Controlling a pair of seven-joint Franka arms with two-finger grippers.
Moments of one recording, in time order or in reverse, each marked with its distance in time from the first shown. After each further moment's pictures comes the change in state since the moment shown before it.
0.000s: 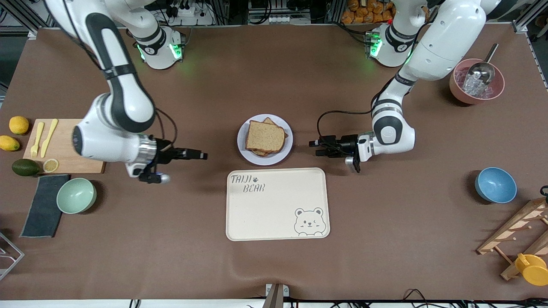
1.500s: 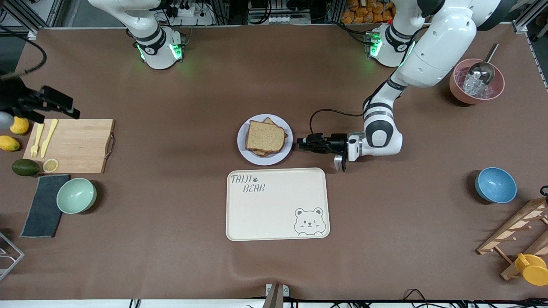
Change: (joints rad) left arm -0.014 0.075 -0.030 0.055 -0.040 -0.110 0.008; right arm -0.360 -0.297 0.186 0.469 -0.628 -0.592 0.049
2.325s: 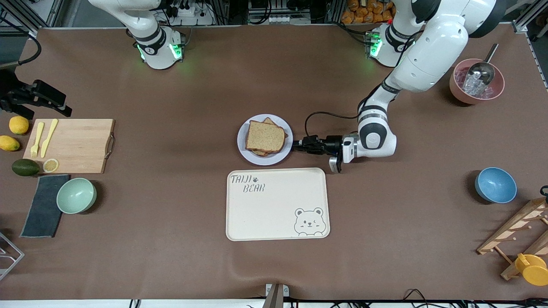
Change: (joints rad) left arm -0.029 0.043 0.000 0.039 -0.011 0.032 0.006; right arm -0.024 -0.020 0.031 -0.031 -0.054 0.073 0.023
